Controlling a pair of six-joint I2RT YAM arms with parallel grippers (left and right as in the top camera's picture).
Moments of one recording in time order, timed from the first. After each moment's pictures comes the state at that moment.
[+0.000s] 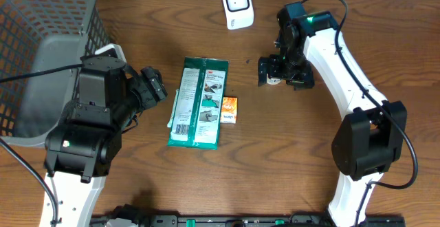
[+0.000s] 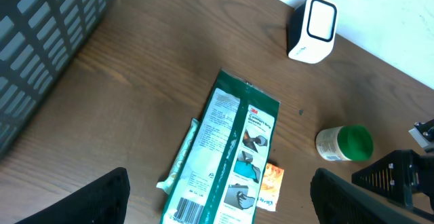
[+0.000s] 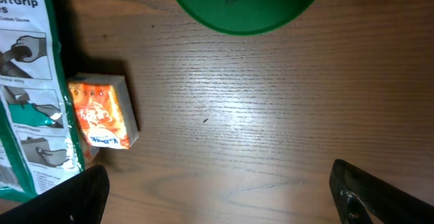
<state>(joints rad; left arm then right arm) -0.19 1.06 1.23 -0.92 -0.04 -0.58 0.29 2.04 1.81 -1.34 -0.17 0.35</state>
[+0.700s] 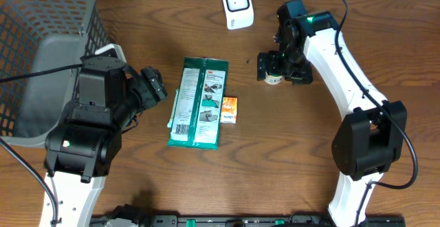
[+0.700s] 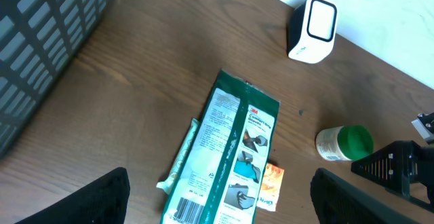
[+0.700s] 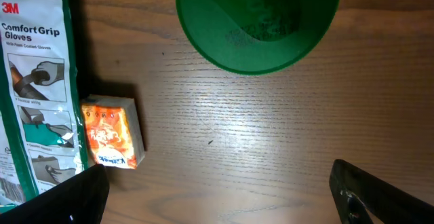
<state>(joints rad) -0.19 1.06 1.23 -0.92 -0.04 -0.58 0.29 2.04 1.81 -1.27 -0.16 0.35</state>
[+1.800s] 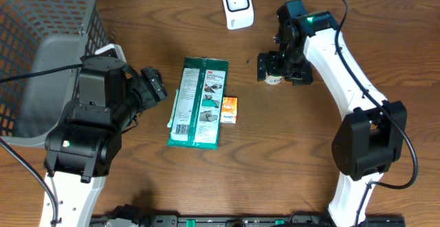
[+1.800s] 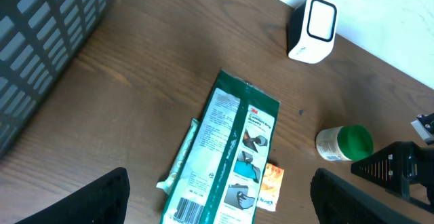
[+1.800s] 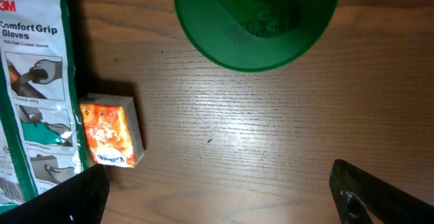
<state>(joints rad) -0.19 1.06 1.23 -0.92 -0.04 -0.58 0.29 2.04 1.81 -1.28 -0.16 0.35</state>
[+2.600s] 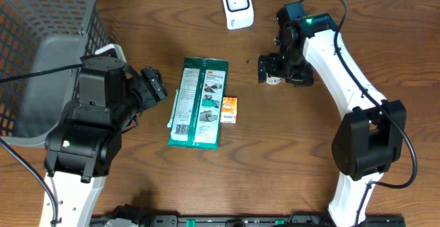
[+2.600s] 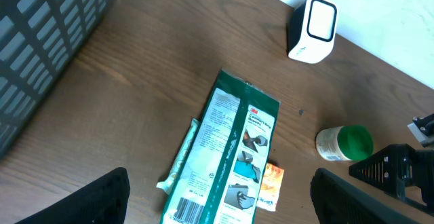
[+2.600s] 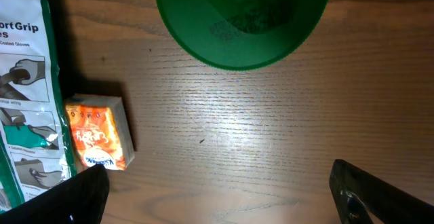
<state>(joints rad) -0.19 1.06 1.23 -0.92 -0.04 -0.58 0.29 2.04 1.79 -1.27 -0.14 0.35</state>
